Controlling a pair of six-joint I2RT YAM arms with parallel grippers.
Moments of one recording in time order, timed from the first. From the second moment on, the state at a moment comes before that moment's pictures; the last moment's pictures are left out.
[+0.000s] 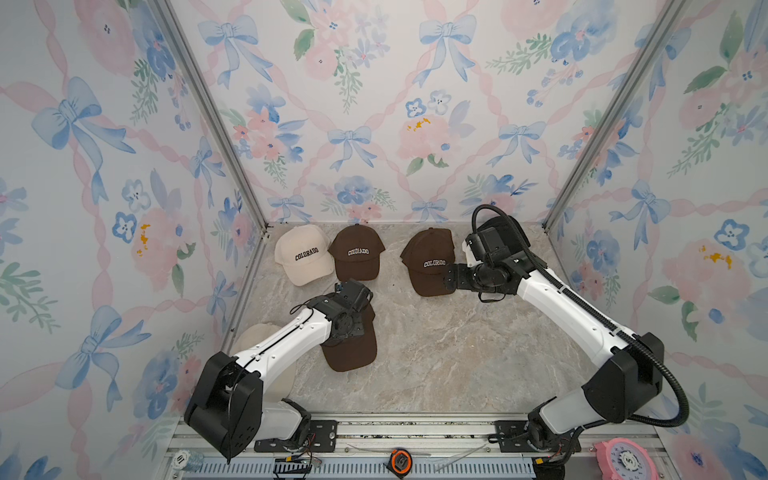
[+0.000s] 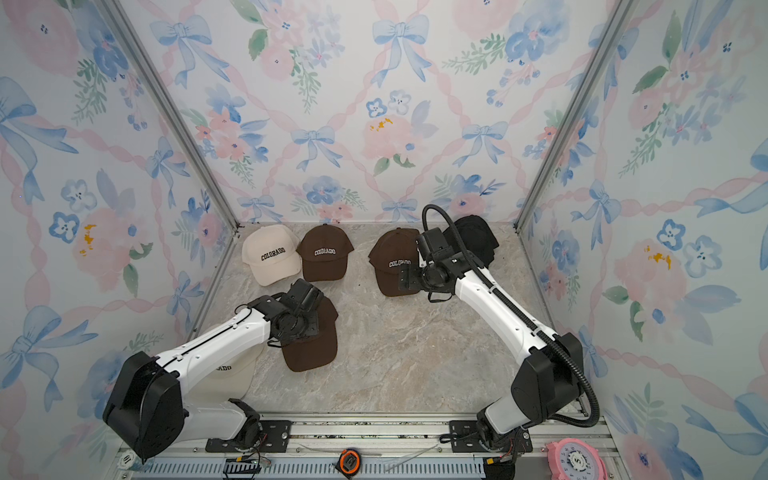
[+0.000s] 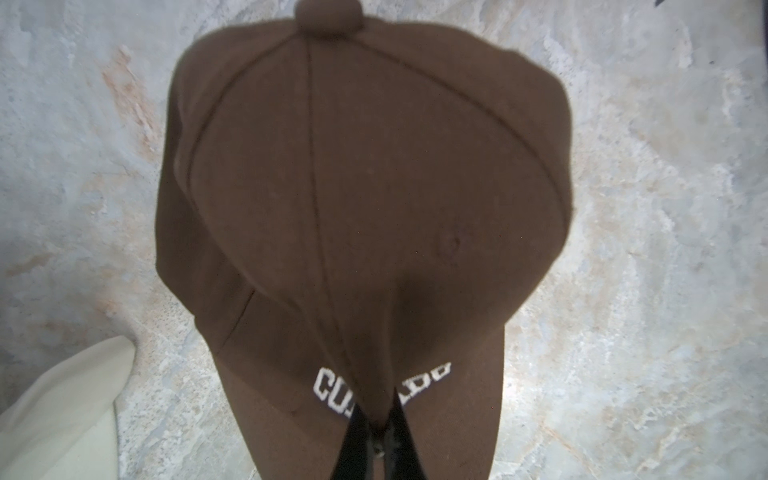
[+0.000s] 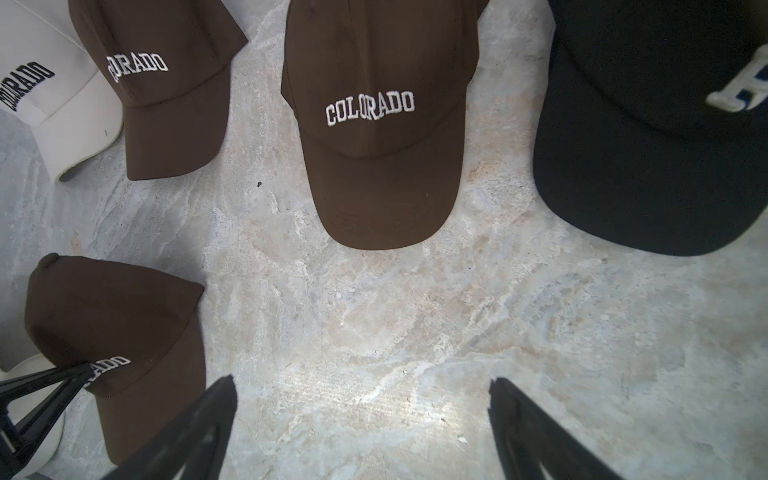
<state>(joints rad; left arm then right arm) -0.54 1.36 0.91 -0.79 -0.22 -0.65 0.48 1.53 1.41 -0.86 0.00 0.45</state>
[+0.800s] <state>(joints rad) -0.69 1.69 1.49 -0.84 -0.17 -0.65 0.26 1.37 1.35 -0.84 -0.04 0.42</state>
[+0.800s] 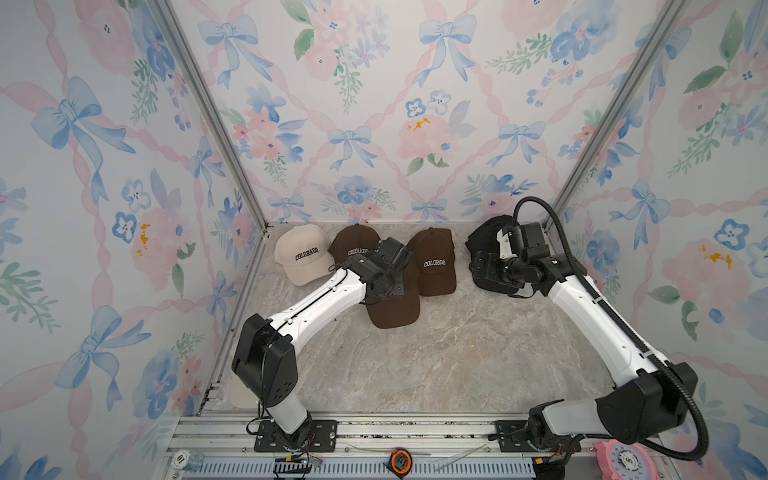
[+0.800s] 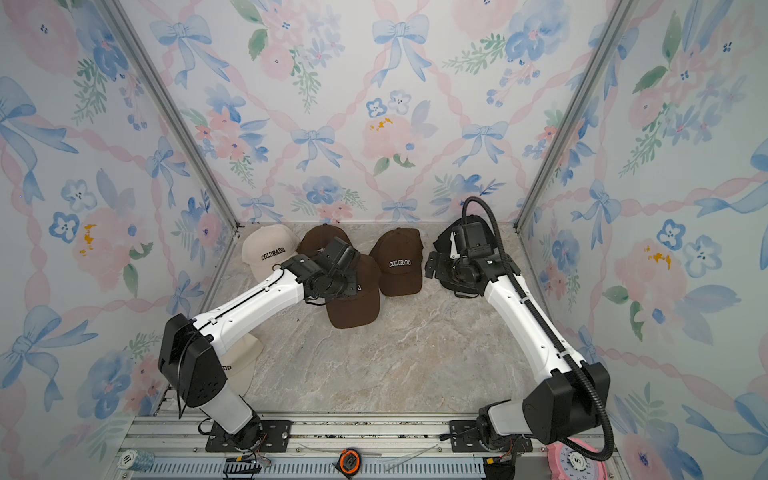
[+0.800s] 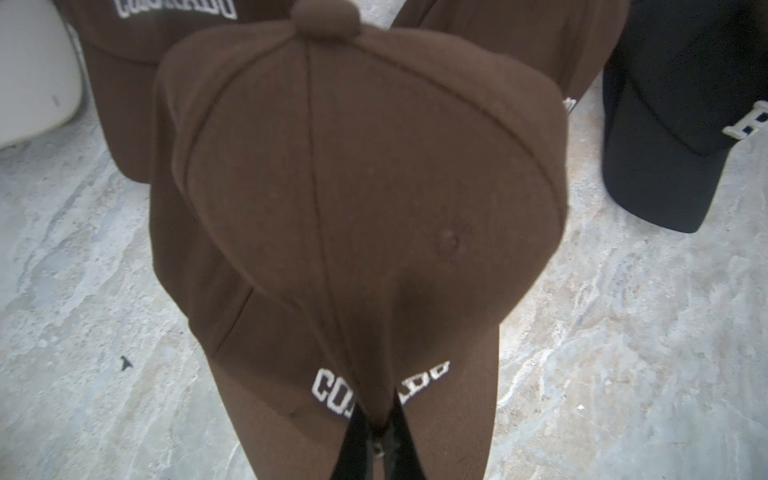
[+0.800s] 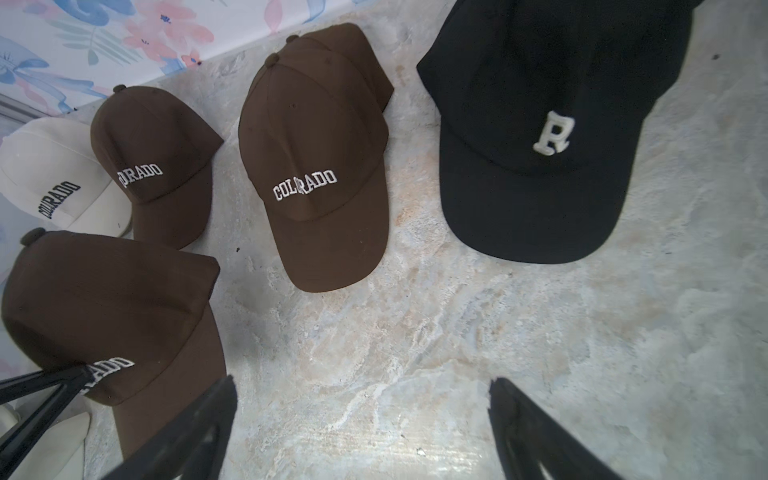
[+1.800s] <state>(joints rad) -0.84 2.23 2.11 -0.87 -0.27 -0.71 0.01 1.04 1.24 -1.03 -0.11 0.36</state>
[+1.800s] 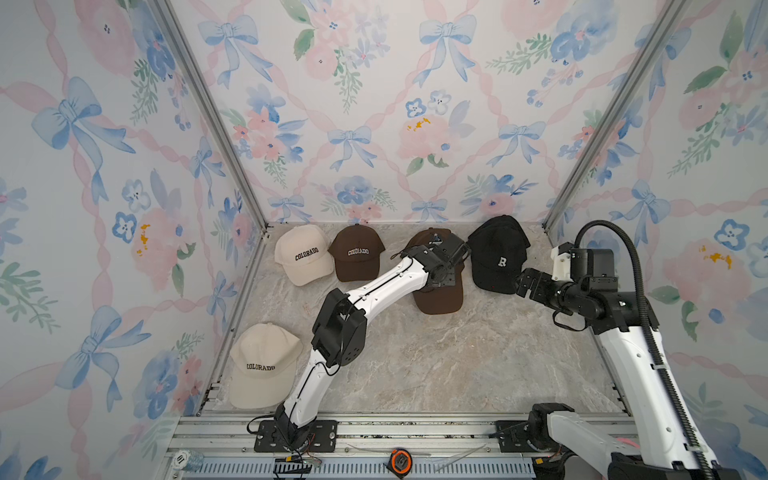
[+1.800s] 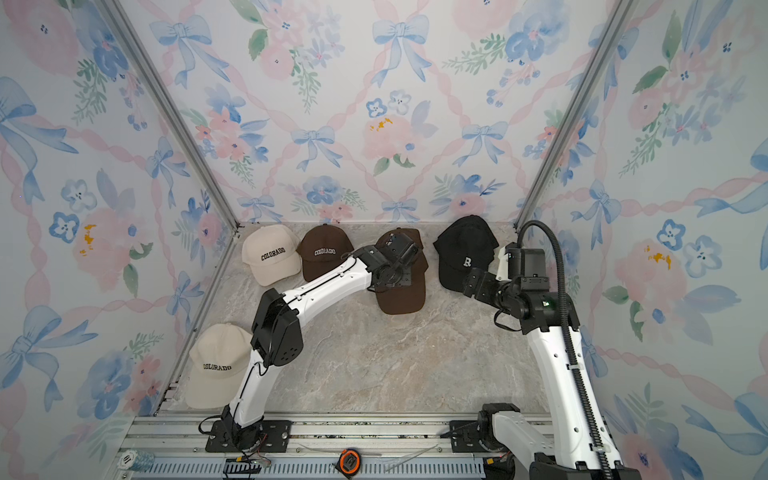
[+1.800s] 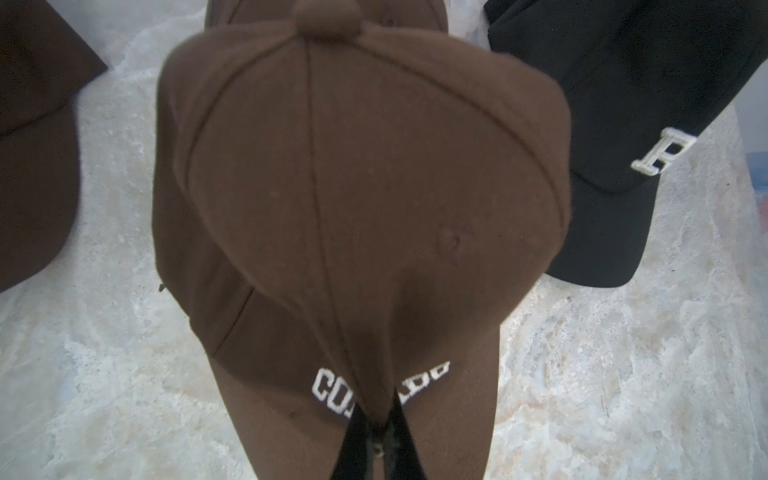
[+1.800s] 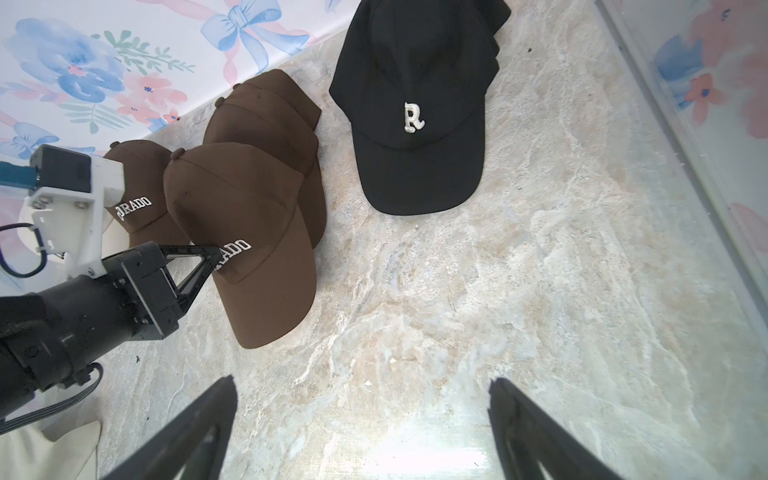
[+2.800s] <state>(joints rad) -0.78 2.41 2.31 -0.89 -0.23 -0.70 -0.04 1.10 1.26 -1.07 -0.12 0.33</state>
